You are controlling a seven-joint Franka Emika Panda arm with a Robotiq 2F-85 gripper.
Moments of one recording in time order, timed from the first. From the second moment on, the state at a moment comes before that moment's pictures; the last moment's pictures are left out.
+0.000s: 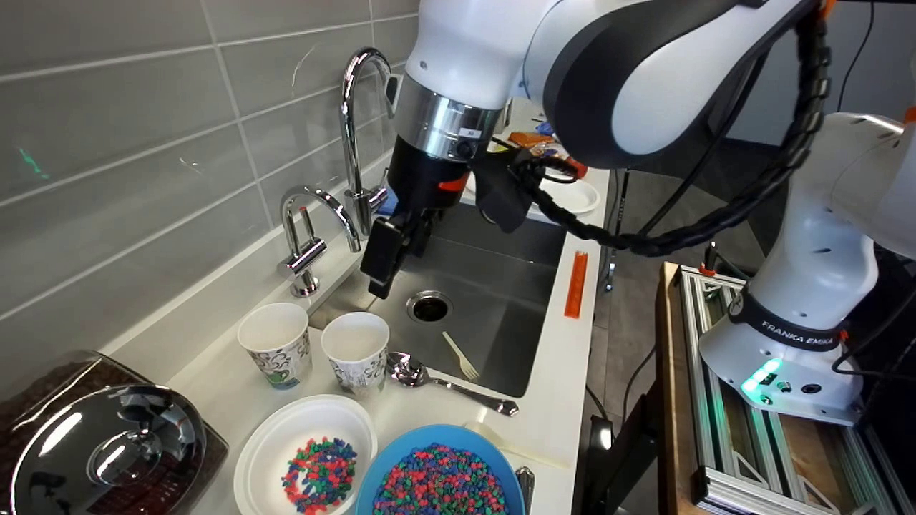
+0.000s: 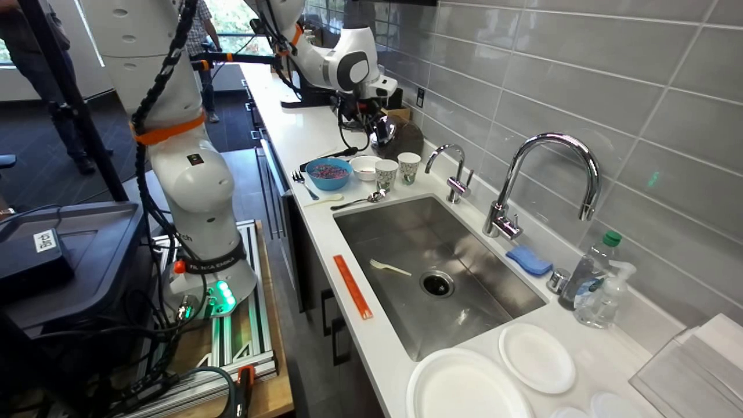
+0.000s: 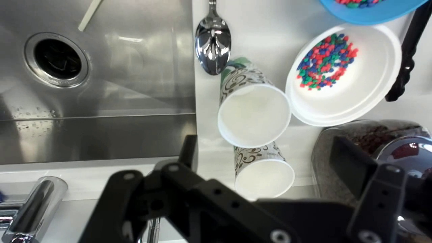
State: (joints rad) arm 0.31 -0.07 0.20 -2.37 -0.09 2.60 0.52
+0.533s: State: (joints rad) arm 0.30 -0.21 0.28 -2.43 -0.05 2.51 0.53
